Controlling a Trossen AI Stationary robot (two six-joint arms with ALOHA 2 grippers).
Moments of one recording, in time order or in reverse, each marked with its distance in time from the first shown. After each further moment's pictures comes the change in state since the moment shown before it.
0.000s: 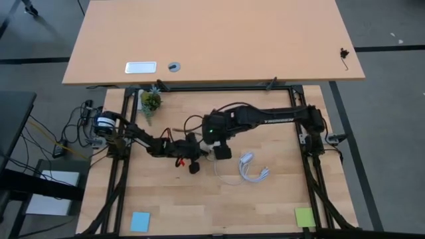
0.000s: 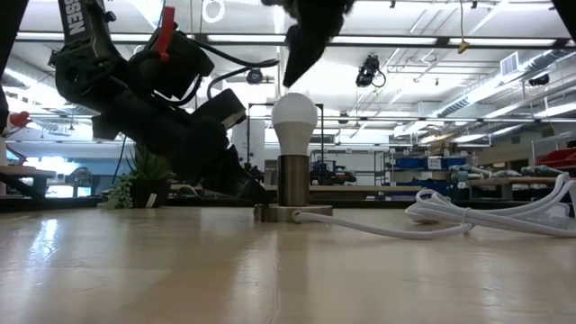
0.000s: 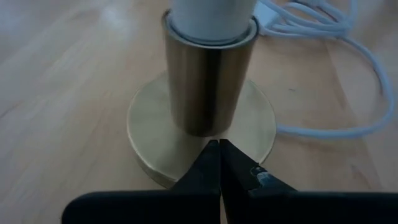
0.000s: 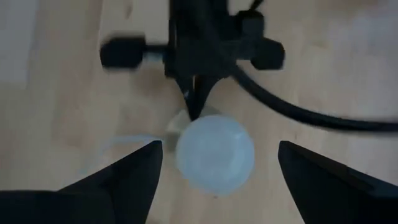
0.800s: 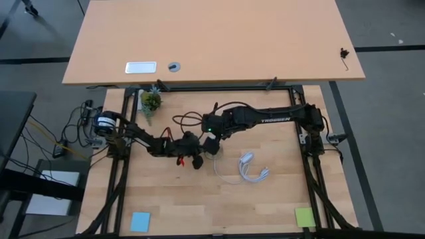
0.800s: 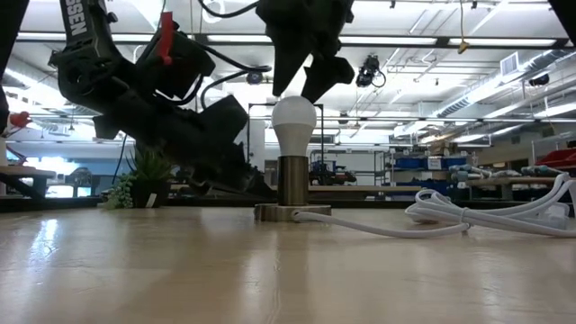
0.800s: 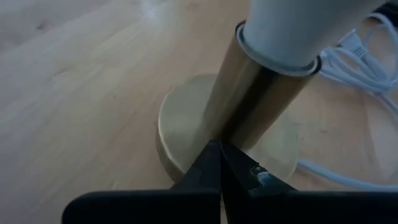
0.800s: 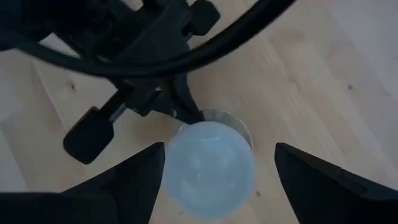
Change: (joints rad) left arm 0.007 0.000 0.003 0.012 -0.113 -0.267; right arm -0.034 0.002 -0.094 0.082 0.067 0.627
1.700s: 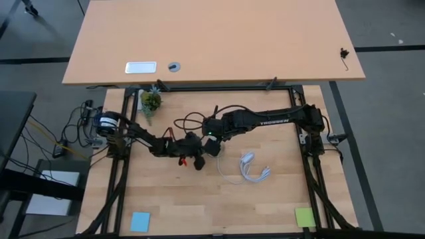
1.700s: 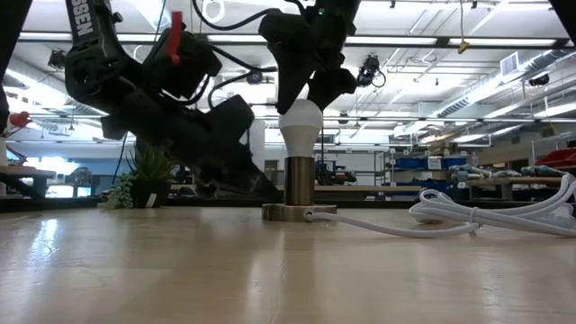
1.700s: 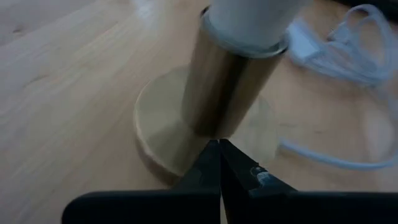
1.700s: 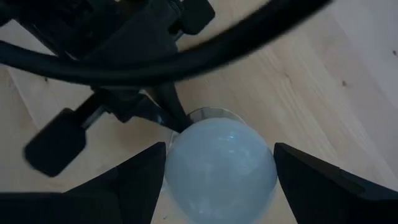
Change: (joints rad) left arm 0.001 0.027 0.035 -0.009 0.033 0.028; right arm 0.008 -0.002 -0.078 0.050 0.046 -0.015
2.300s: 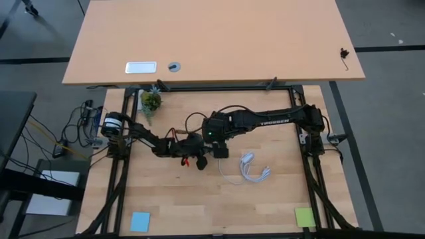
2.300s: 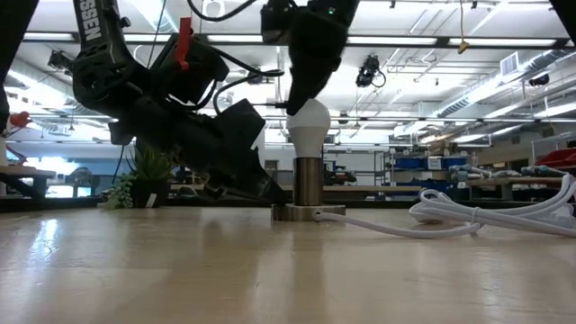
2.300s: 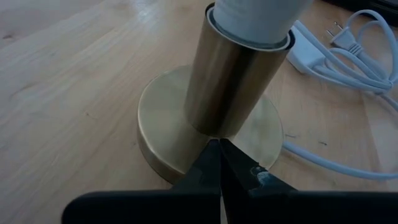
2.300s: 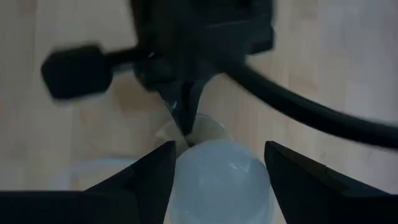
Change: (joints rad) left arm 0.001 0.062 0.028 0.014 -0.009 -0.004; right arm 0.001 0.000 0.002 0.010 -0.030 -0.592
